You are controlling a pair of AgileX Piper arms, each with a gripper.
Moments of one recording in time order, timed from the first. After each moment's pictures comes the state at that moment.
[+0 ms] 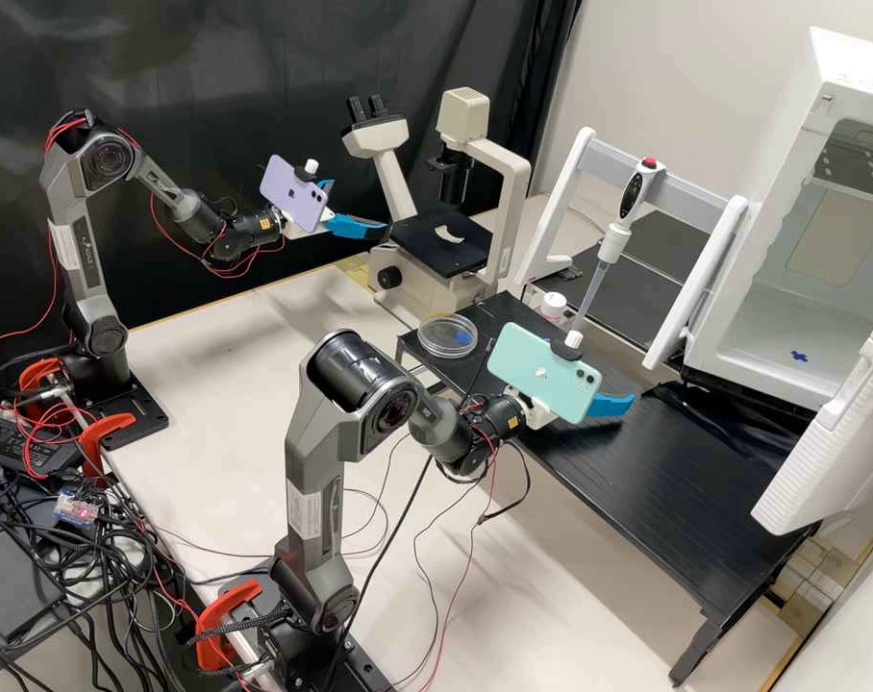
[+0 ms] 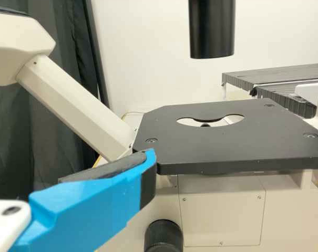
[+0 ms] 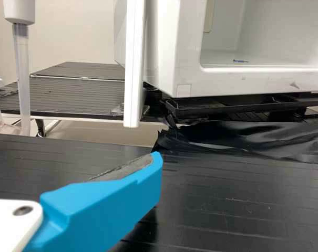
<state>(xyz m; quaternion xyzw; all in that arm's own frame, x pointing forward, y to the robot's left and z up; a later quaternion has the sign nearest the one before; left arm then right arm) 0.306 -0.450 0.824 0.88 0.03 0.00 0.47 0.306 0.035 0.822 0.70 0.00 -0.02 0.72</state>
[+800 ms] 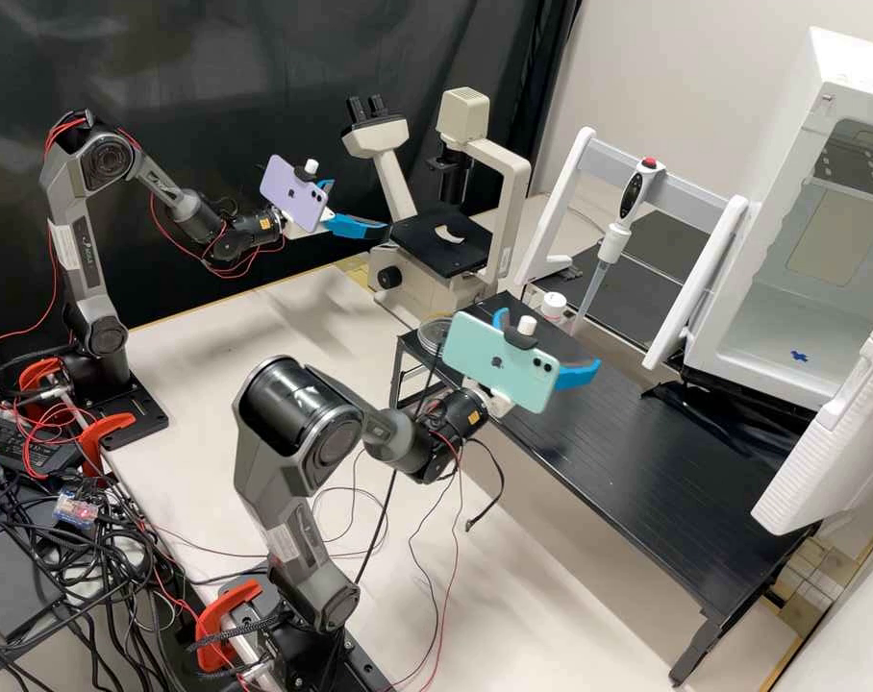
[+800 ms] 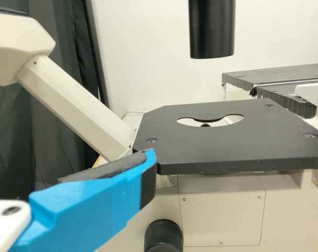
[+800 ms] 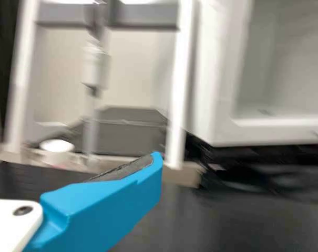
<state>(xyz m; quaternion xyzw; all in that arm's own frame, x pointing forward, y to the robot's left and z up) 0.306 -0.450 0.824 0.88 0.03 0.00 0.47 0.237 0.082 0.819 0.70 0.09 0.08 0.70</state>
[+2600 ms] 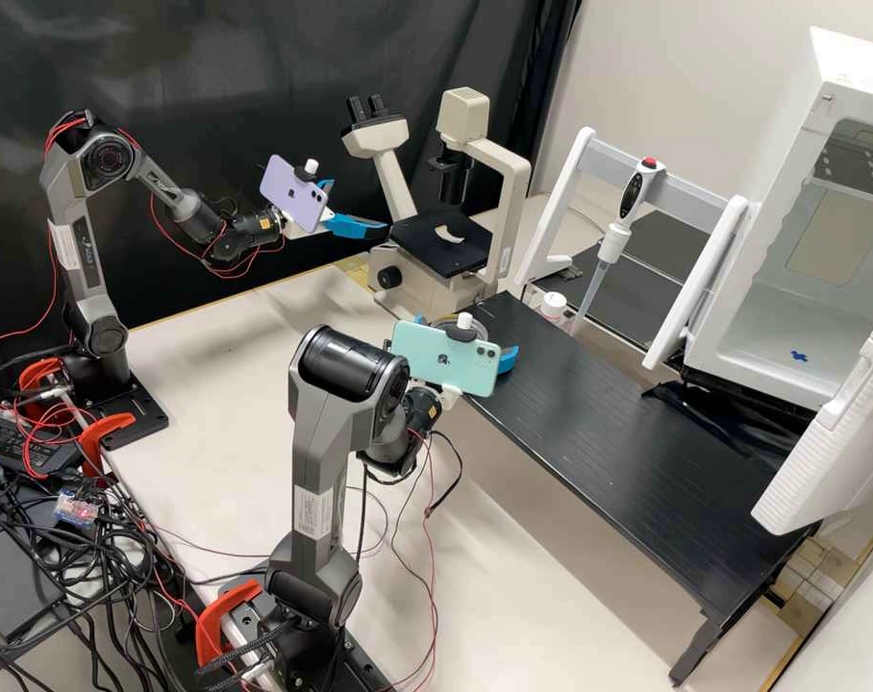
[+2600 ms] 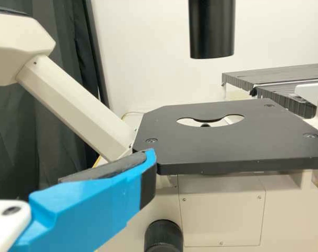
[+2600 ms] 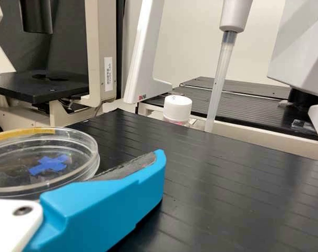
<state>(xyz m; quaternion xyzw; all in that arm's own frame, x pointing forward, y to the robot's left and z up) 0.306 -0.450 0.824 0.88 0.03 0.00 0.47 0.250 0.082 0.731 0.67 0.19 -0.01 0.72</state>
